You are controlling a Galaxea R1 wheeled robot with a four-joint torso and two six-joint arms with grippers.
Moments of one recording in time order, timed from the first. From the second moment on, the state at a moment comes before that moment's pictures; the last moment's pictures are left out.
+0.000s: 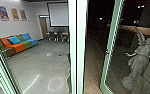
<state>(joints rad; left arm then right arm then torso) 1.45 2.94 -2.64 0.02 0.05 0.00 -1.50 2.97 -2.49 -0.45 0.00 0.67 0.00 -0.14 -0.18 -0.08</state>
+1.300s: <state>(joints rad) 1.44 2.94 -2.64 0.02 0.05 0.00 -1.50 2.97 -2.49 -0.45 0.00 0.67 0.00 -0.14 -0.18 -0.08</state>
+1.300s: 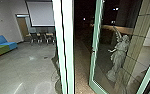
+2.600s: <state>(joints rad) 1.44 2.94 -2.64 0.02 0.05 0.00 -1.50 2.99 -2.53 -0.45 0.01 0.67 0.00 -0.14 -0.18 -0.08</state>
